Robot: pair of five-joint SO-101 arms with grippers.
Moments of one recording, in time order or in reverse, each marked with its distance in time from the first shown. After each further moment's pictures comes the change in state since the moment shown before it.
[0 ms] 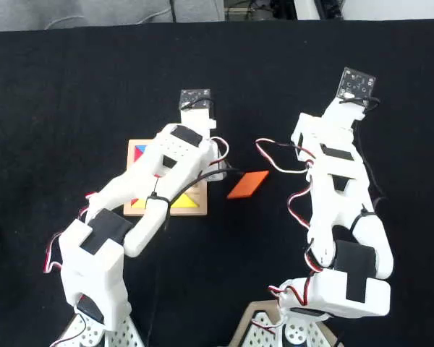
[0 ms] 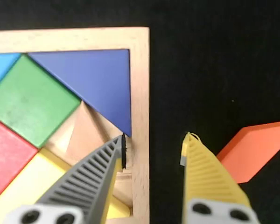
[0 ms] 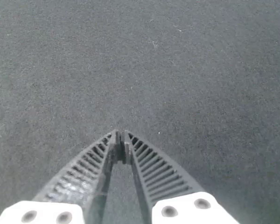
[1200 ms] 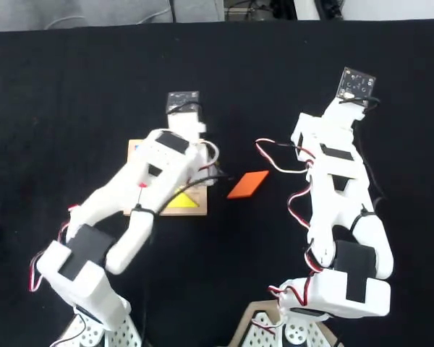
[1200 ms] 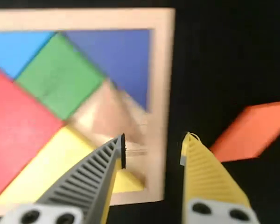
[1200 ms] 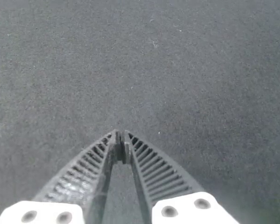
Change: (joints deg) left arm -0.6 -10.6 10.1 -1.0 -1.1; right arm 0.0 0.0 0.0 0.0 0.0
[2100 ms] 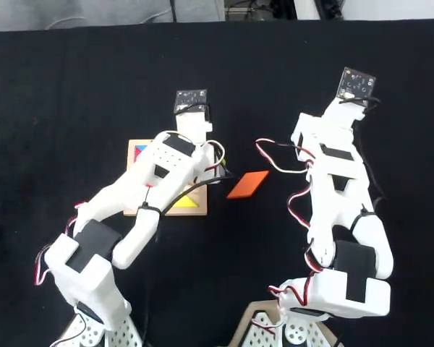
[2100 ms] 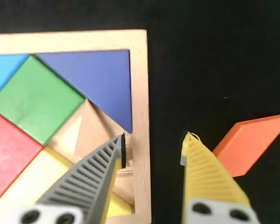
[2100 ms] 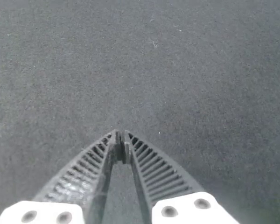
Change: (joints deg) left arm 0.6 3.1 -0.4 -6.3 0.4; right arm 0.0 0.0 0.0 0.0 0.0
